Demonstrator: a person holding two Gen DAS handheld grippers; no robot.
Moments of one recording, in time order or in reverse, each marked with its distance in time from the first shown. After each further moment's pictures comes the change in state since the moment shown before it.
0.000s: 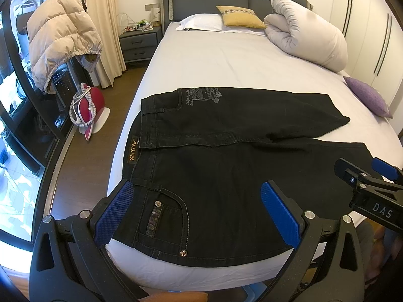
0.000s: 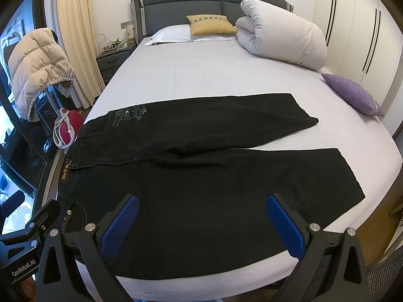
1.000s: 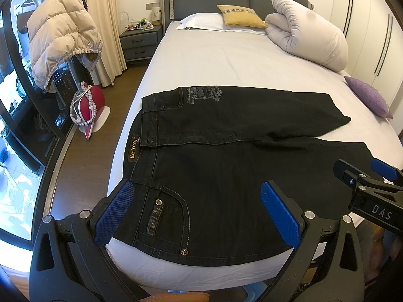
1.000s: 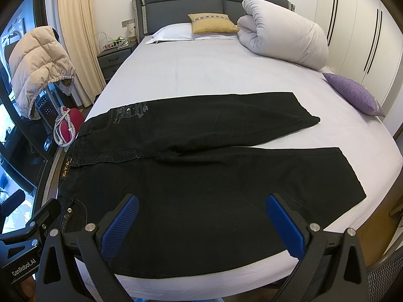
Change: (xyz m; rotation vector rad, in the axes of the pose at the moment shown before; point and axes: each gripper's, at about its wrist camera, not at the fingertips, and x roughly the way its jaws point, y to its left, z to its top) left arm 0.004 0.003 -0.002 -0.003 0.005 -0.001; right arm 0.000 0.000 0.000 0.000 0.006 0.003
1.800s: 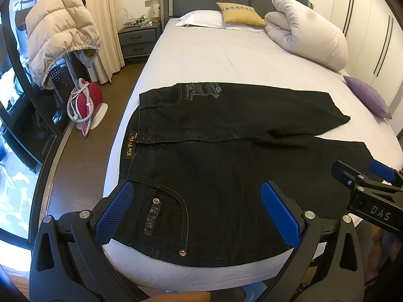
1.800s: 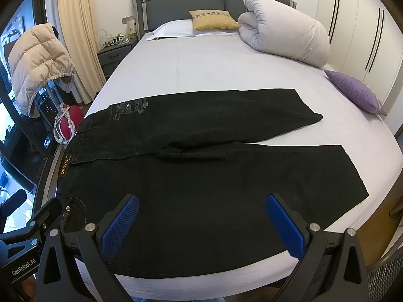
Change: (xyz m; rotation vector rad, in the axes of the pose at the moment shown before) left arm 0.016 0.004 -0.004 -0.008 0.020 -0.017; right arm 0.009 0.004 -0.009 -0.005 0.021 0.003
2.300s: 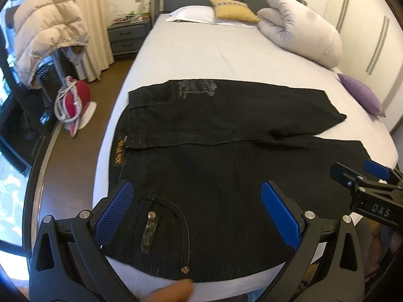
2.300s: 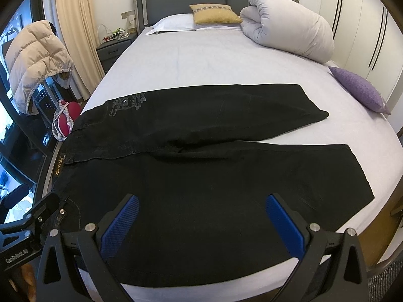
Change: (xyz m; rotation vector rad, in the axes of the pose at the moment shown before) left arm 0.038 0.016 0.017 0.022 0.018 -0.083; right arm 0.025 -0.009 0.016 0.005 0.039 0.014
